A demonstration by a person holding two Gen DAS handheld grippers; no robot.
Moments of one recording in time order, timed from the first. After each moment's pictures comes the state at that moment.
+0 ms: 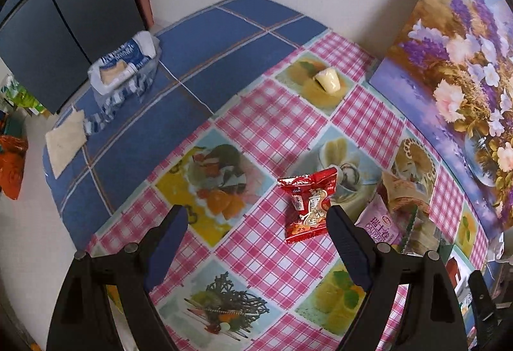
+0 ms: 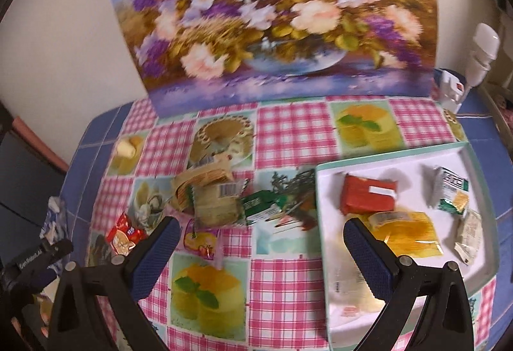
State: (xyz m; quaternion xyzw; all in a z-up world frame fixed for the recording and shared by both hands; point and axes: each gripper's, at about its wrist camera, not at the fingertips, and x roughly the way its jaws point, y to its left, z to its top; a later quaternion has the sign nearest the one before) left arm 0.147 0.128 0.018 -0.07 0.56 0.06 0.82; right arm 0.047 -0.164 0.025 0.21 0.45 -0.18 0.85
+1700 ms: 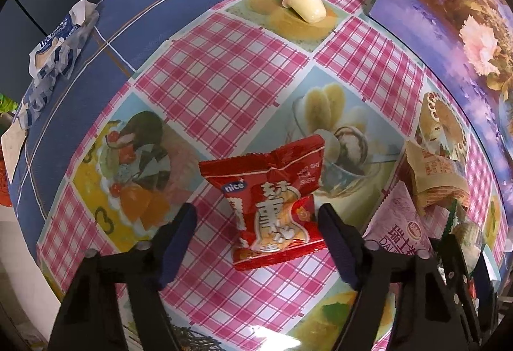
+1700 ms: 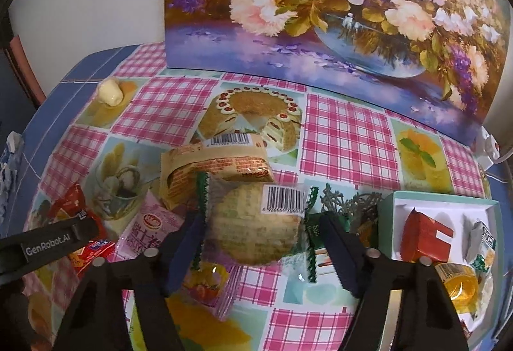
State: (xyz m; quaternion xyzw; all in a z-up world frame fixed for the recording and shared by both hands) left arm 0.194 0.067 -0.087 -0.04 0.63 0.04 0.78; right arm 0.124 -0.112 -0.054 0.07 0.47 -0.16 0.86
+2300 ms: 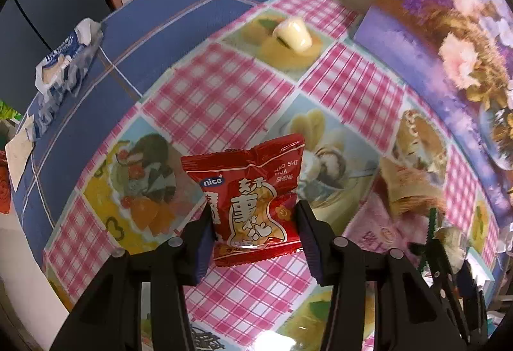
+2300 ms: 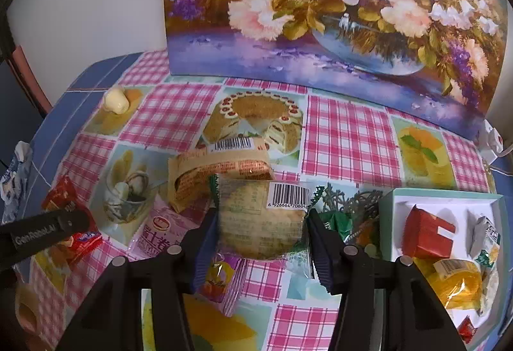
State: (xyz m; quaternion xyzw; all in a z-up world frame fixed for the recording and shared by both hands) left arm 0.188 0.068 -0.045 -0.05 0.59 0.03 0.80; right arm 0.120 -0.118 -0.042 0.09 0.47 -0.15 0.87
